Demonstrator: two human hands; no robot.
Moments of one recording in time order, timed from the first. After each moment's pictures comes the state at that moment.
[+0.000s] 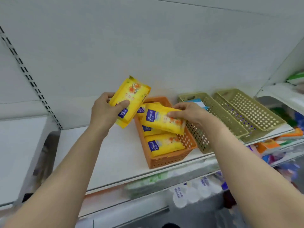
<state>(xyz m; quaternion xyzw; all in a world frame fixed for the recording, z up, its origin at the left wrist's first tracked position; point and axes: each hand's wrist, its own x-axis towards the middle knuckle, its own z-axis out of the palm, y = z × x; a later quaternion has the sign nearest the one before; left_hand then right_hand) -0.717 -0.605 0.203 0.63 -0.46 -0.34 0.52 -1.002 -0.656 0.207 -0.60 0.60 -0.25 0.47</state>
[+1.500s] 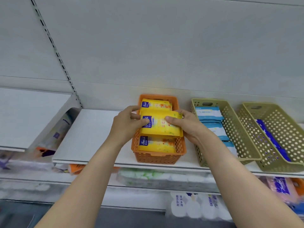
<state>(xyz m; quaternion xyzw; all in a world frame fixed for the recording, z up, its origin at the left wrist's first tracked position) -0.832 -0.555 0.189 0.71 -0.45 -0.30 0.45 -1.029 -0.664 0.176 -0.51 0.48 -0.27 0.66</state>
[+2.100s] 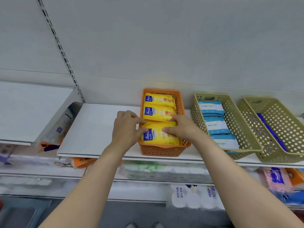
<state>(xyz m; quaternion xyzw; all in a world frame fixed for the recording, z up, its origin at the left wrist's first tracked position) -0.815 -0.541 0.139 0.76 -0.58 -0.10 0.28 -1.012 -0.631 0.172 -0.77 0.55 -0.05 0.32</state>
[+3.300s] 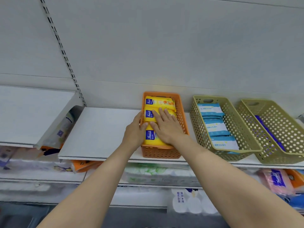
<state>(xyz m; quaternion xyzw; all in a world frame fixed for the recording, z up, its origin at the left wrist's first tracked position) -0.831 -0.558 0.120 0.73 -0.47 -0.30 0.41 -0.966 -0.639 0.123 -0.88 0.47 0.00 0.12</state>
